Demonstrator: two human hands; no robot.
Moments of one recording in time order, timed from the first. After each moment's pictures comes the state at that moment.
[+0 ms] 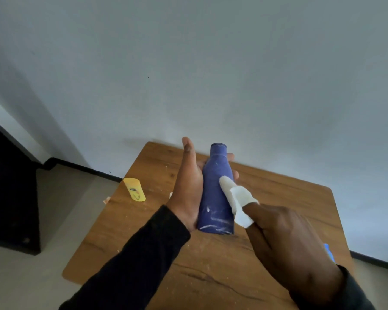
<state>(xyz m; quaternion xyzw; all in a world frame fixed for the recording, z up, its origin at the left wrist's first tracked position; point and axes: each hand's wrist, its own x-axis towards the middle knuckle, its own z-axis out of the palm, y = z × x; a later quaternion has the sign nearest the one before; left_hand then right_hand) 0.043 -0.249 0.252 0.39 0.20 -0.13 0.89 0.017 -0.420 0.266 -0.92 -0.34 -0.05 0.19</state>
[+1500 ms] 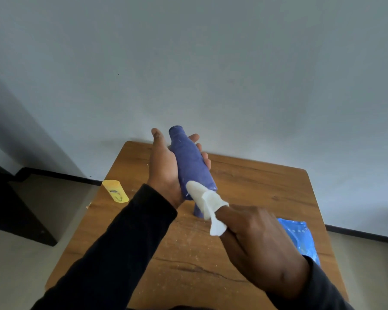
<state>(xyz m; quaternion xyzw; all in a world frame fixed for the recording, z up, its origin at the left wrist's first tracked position) 0.066 -0.252 0.260 0.30 0.25 -0.08 0.92 0.002 -0.422 0.253 -0.88 -0.38 -0.08 0.27</state>
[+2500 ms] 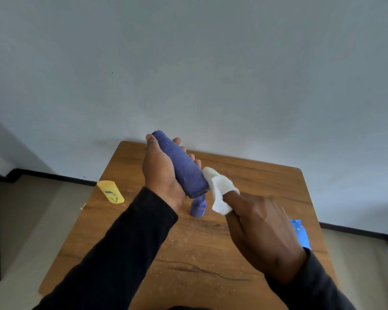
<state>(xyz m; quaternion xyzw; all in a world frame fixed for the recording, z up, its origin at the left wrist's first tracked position) 0.062 -0.261 0.260 0.34 0.32 0.04 0.88 0.011 -0.426 0.253 -0.94 -0.28 -0.07 0.20</state>
